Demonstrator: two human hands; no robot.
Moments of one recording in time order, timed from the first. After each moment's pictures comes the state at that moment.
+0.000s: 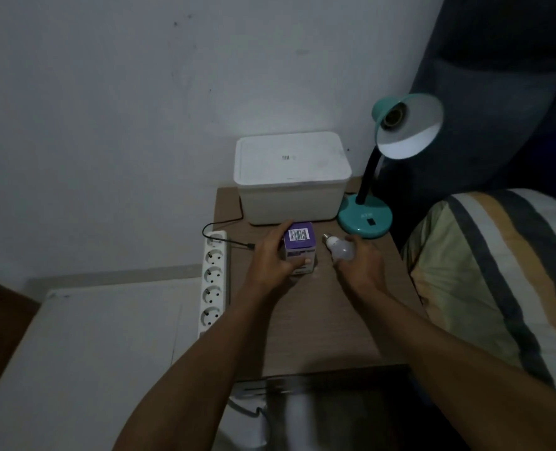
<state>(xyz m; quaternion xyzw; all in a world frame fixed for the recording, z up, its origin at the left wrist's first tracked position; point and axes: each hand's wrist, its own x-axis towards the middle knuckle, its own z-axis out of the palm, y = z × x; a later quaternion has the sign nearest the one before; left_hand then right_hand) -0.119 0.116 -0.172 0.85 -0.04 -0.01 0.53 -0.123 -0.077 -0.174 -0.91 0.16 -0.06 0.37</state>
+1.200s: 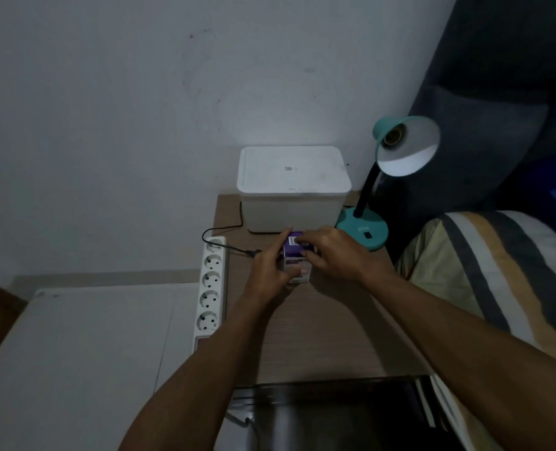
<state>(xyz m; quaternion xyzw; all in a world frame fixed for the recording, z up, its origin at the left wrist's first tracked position) -0.124 0.111 -0.177 0.80 -0.04 -0.02 0.60 -0.097 -0.064 -0.099 -0.93 -0.33 -0.04 0.17</state>
